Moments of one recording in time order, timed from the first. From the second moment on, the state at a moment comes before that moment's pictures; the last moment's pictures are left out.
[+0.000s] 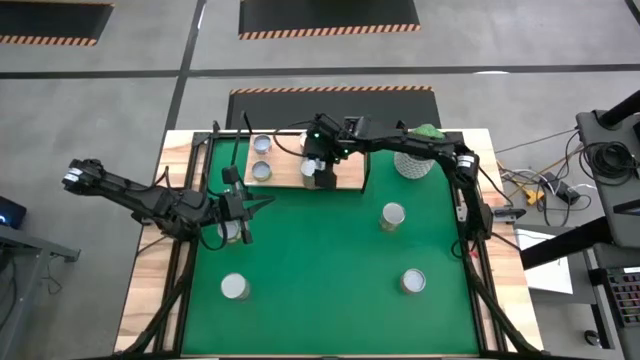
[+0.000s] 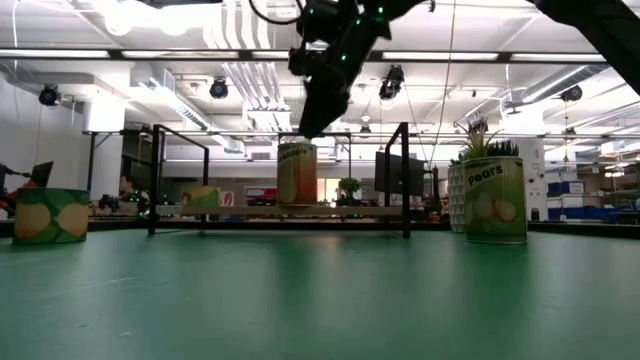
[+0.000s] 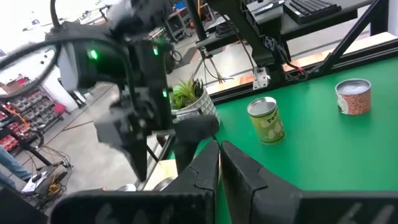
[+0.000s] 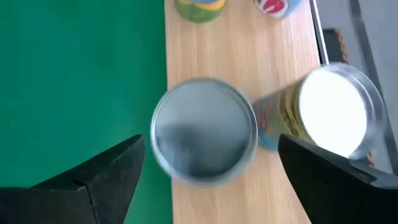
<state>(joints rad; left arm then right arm) -0.32 0.84 0.70 -0.04 -0.65 0.30 -0.33 2.05 1.98 -0.89 -0.05 -0.27</state>
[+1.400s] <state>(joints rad) -0.32 0.85 0.70 -0.05 -0.65 0.27 -0.29 1.96 1.74 -0.77 -0.05 -0.20</state>
